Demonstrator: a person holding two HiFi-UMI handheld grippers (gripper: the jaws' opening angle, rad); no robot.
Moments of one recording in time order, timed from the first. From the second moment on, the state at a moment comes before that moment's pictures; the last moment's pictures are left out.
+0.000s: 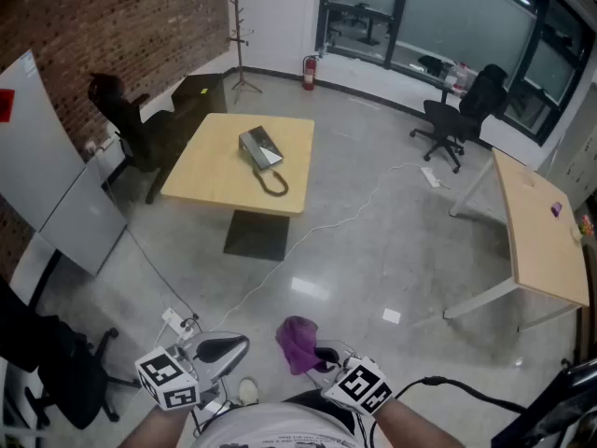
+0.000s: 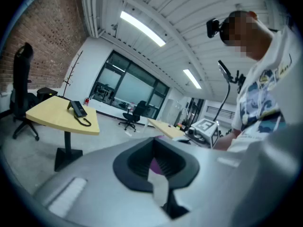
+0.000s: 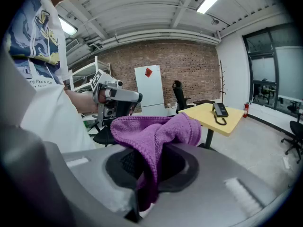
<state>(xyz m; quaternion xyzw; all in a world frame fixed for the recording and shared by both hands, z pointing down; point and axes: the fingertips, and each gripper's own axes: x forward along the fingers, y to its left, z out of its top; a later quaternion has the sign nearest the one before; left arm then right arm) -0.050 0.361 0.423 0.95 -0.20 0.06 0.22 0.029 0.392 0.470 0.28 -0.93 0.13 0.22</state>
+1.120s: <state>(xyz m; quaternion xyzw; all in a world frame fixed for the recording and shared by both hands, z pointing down) -0.128 0.310 0.464 0.95 -0.17 0.07 0.27 -0.038 0.340 0.466 0.35 -0.90 0.16 0.21</state>
